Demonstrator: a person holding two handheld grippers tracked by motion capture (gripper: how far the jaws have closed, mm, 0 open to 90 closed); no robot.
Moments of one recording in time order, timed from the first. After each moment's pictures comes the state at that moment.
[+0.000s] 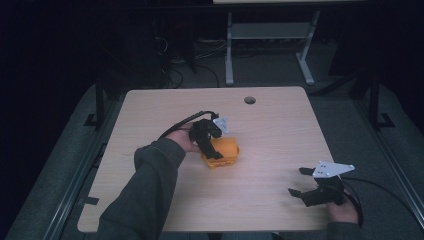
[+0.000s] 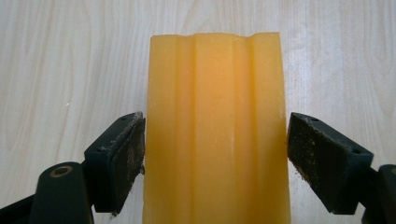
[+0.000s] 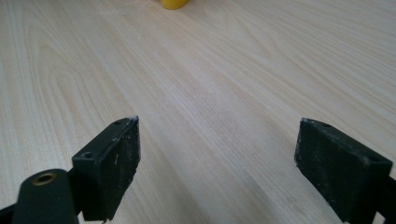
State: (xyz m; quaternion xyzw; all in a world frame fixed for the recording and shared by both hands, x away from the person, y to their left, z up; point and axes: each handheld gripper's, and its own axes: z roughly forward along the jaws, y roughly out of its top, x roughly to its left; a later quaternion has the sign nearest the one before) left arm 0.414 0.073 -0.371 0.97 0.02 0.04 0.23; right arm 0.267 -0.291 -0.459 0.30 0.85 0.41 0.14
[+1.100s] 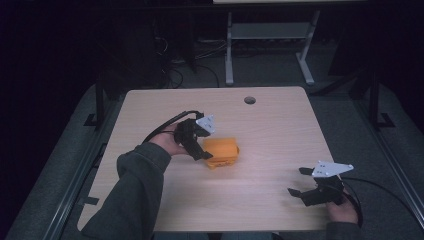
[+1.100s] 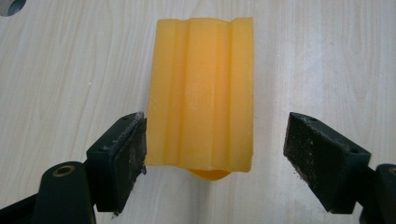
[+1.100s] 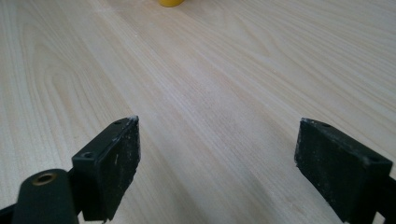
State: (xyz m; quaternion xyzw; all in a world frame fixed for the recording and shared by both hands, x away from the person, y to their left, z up) left arm 0.391 0.109 -0.349 0.97 0.03 0.06 0.25; right arm 0.268 -0.290 -0.460 0.31 0.85 0.41 0.14
